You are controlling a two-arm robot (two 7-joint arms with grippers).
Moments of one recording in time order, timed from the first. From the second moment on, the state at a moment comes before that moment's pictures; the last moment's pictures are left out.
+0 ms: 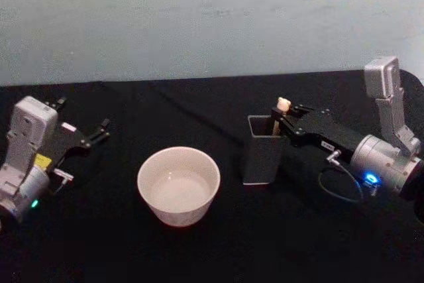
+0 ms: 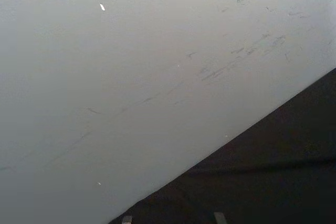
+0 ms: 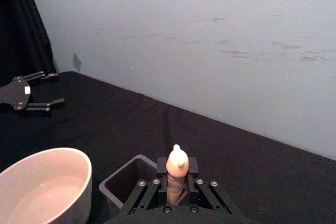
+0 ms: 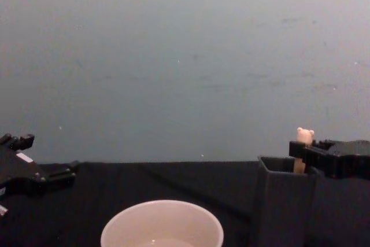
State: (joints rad) left arm -0.20 0.60 0.45 -1.41 -0.25 -0.12 0.03; right arm 0.28 0.47 -0.36 -1.39 0.52 0.06 0.49
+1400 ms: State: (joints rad) left arm -0.20 0.60 0.45 -1.41 -0.25 -0.12 0.03; right arm 0.29 0.49 -0.30 -1.54 0.71 0.12 0.47
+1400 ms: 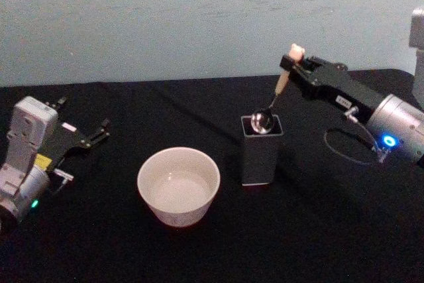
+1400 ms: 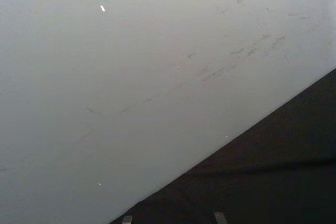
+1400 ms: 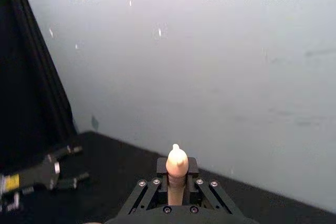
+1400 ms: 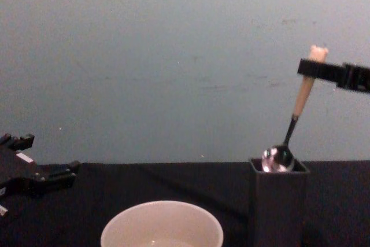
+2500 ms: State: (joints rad) left arm -0.20 0.60 0.45 -1.41 -0.25 -0.12 0.03; right arm 0.35 0.46 -0.50 -1.54 0.71 0.06 0.53
